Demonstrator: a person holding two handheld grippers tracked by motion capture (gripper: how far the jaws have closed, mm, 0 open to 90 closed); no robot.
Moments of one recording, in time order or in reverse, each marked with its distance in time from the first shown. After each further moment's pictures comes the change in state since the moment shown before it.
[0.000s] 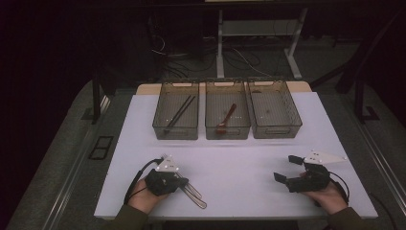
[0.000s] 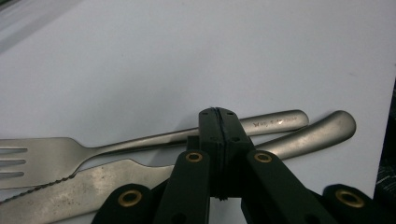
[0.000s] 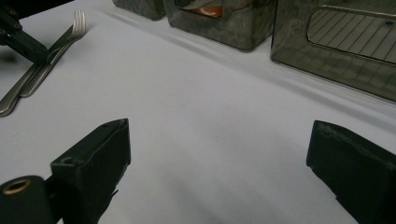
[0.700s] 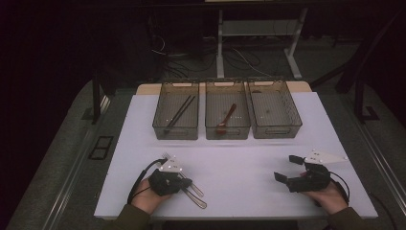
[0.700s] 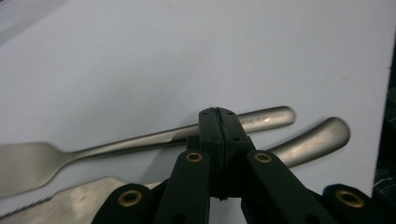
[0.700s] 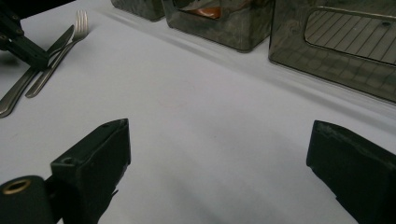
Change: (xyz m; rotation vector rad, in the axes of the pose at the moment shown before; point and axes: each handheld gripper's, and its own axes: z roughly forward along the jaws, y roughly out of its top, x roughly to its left) left arm -0.005 0.006 0.008 -0.009 -0.042 0.015; right arm -0.001 0.000 -0.001 -0.002 -0.006 0.004
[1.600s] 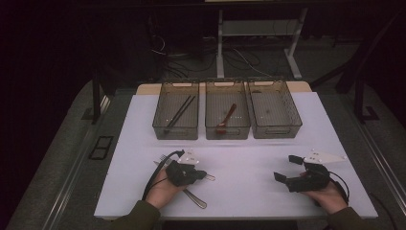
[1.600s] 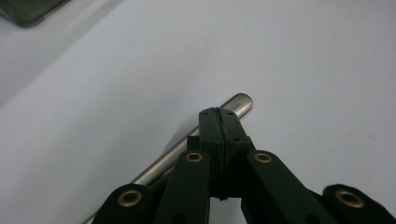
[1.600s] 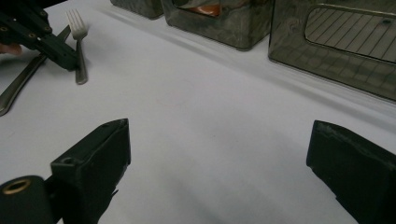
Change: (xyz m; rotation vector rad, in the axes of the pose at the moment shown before) left arm 0.007 0.037 0.037 -0.018 0.002 0.058; right arm 0.000 0.000 0.001 0.006 -0.002 -0.001
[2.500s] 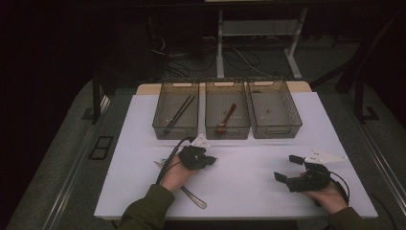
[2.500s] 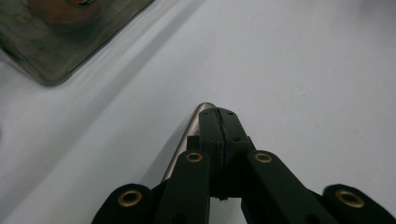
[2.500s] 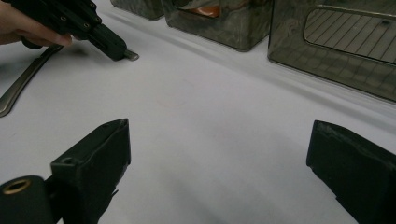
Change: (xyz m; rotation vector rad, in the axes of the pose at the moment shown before) left arm 0.028 0.033 0.026 -0.013 0.013 -0.033; right arm -0.001 0.000 -0.001 -0.004 0.003 0.001
